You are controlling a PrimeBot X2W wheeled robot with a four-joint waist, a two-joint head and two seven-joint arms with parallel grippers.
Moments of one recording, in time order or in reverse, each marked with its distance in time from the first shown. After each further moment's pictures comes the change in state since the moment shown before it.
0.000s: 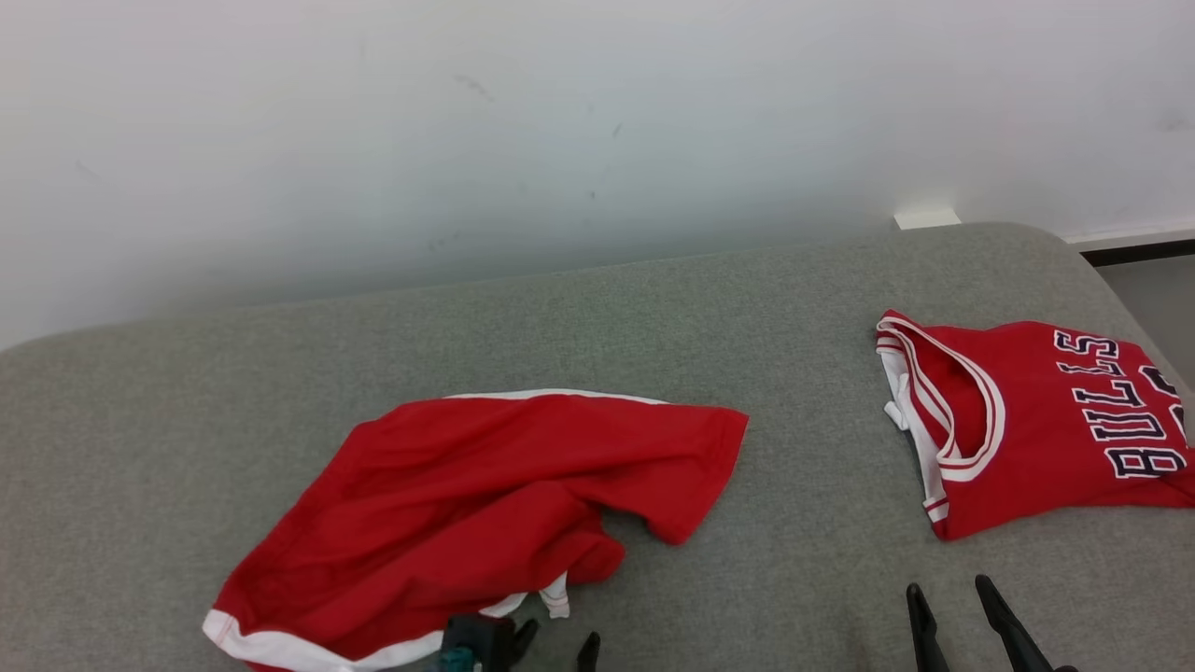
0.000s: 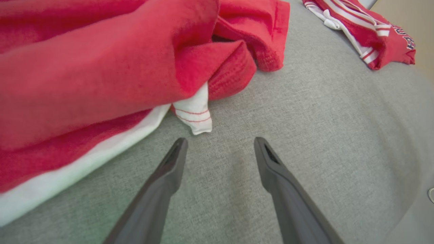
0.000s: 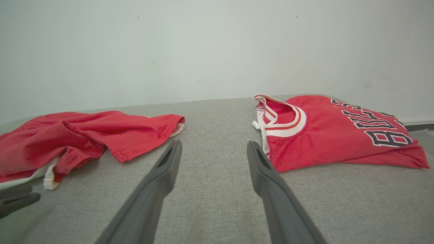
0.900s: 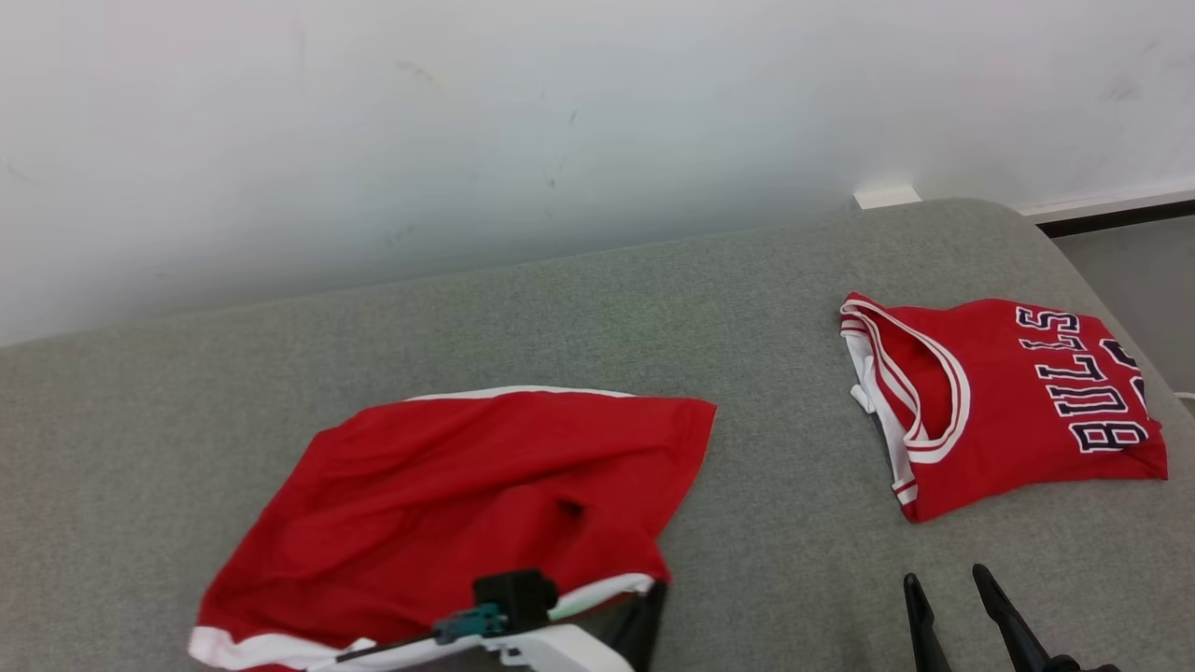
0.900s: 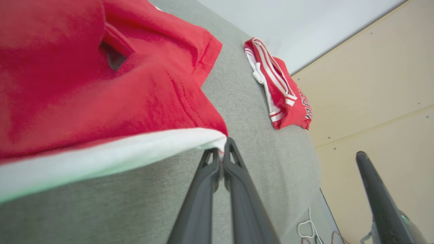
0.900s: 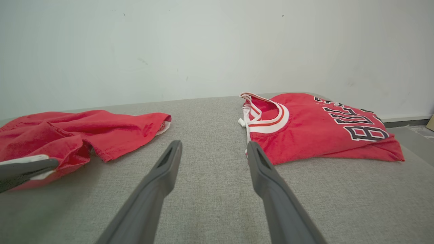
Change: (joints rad) left arm -0.125 -0.037 -0.168 -0.022 -0.553 0.006 -0.096; right arm -0.021 0.000 0.003 0.007 -0.009 0.000 0.000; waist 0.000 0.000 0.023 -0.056
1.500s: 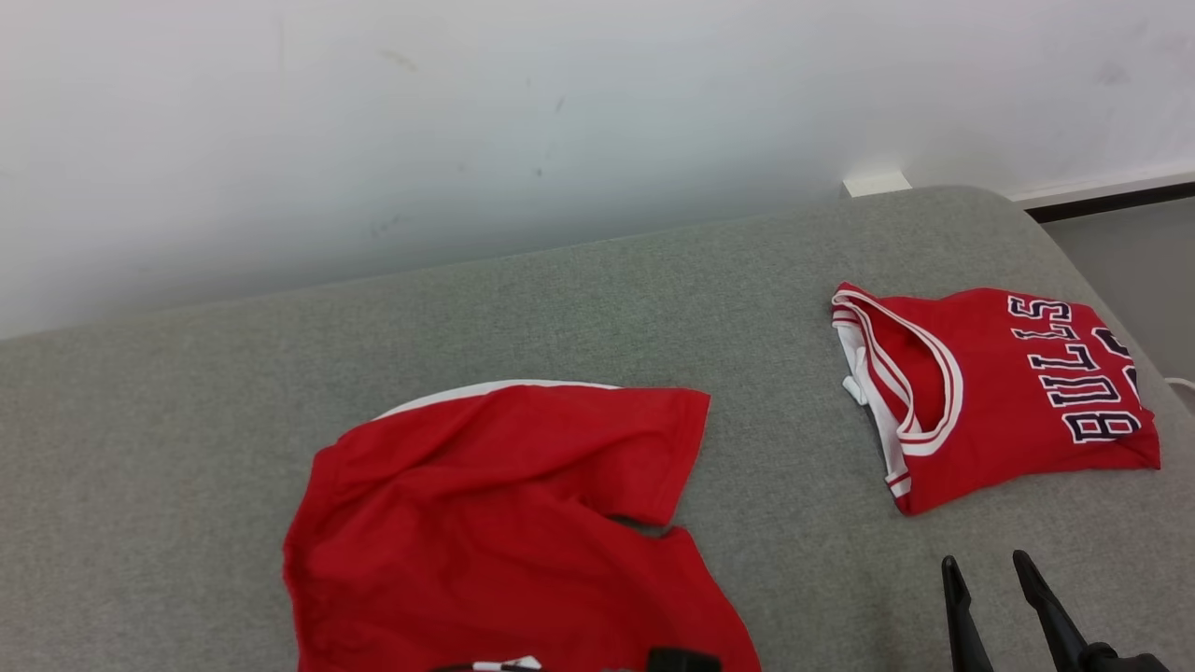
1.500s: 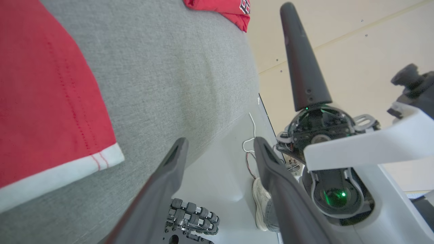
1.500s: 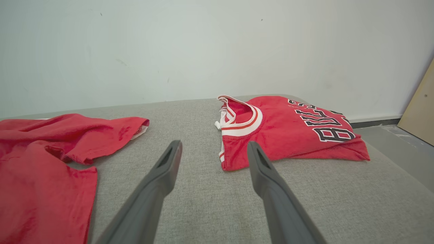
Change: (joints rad) left arm -0.066 0.000 -0.446 -0.139 -0.335 0.056 0.047; right arm -0.016 0.000 -0.067 0.003 -0.018 0.000 0.000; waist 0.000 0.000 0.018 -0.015
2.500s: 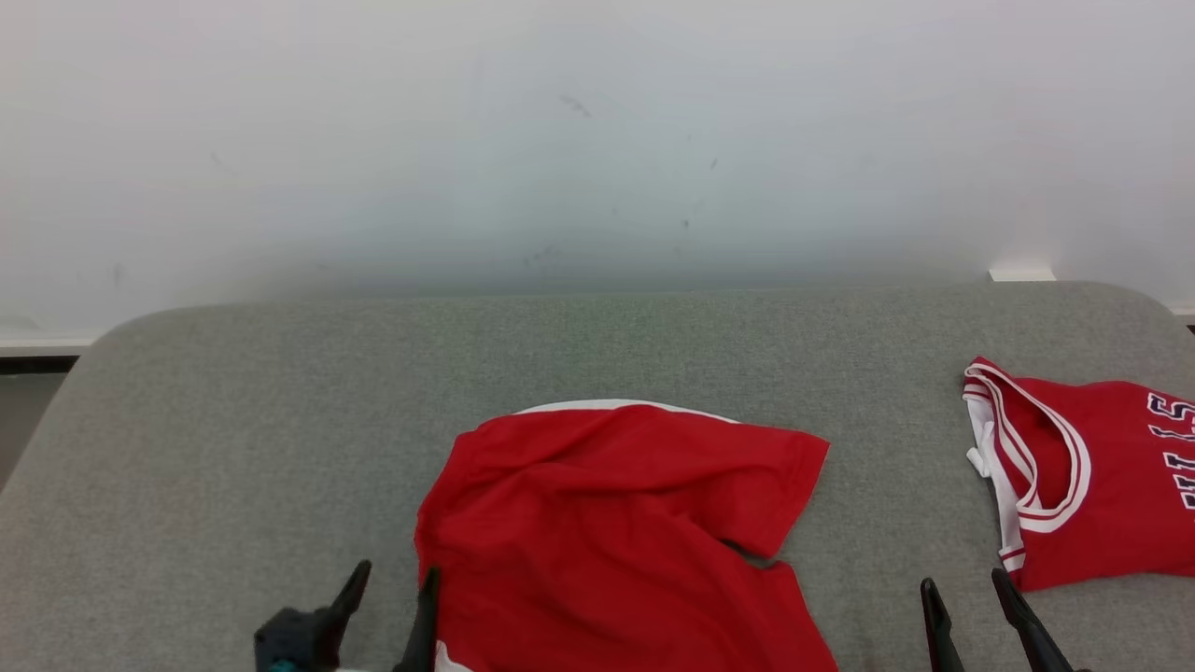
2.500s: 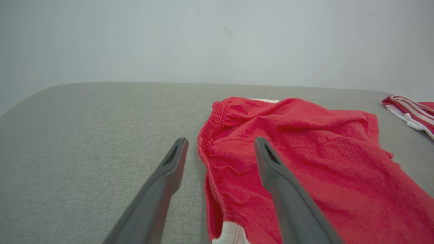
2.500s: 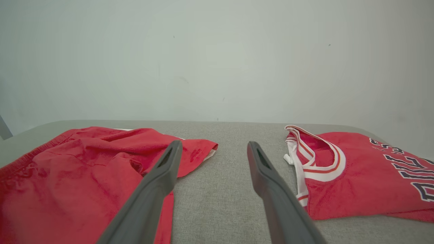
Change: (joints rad) left arm 0.201 0.333 0.579 -0.058 0.668 0.151 -0.194; right arm 0.058 0.000 0.039 -0.081 -0.015 0.000 0.000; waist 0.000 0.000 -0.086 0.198
